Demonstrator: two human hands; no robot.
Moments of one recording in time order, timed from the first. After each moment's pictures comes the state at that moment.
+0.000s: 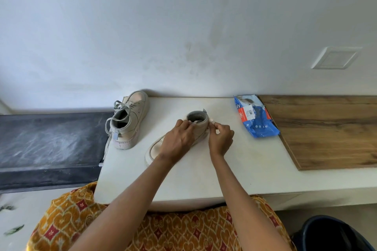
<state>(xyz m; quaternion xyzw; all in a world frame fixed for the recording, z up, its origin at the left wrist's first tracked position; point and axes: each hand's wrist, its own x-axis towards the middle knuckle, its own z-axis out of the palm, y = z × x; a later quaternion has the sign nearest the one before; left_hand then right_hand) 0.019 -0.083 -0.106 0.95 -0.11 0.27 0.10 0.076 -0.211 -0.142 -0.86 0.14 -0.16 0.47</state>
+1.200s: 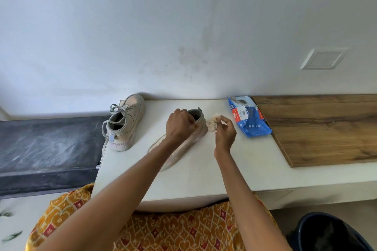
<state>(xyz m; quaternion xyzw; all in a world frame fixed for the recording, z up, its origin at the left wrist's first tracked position) 0.049 -0.103 -0.056 0.96 0.03 0.13 0.23 0.074 -0.231 -0.108 -0.68 0.17 -0.13 0.70</state>
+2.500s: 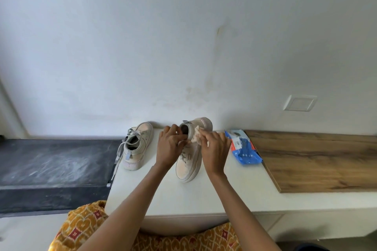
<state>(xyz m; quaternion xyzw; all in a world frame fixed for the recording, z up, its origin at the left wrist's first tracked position) -0.012 -0.057 -0.033 0.88 -0.04 0.38 0.29 0.002 -0.200 -0.023 -0.87 -0.13 -0.39 0.26</state>
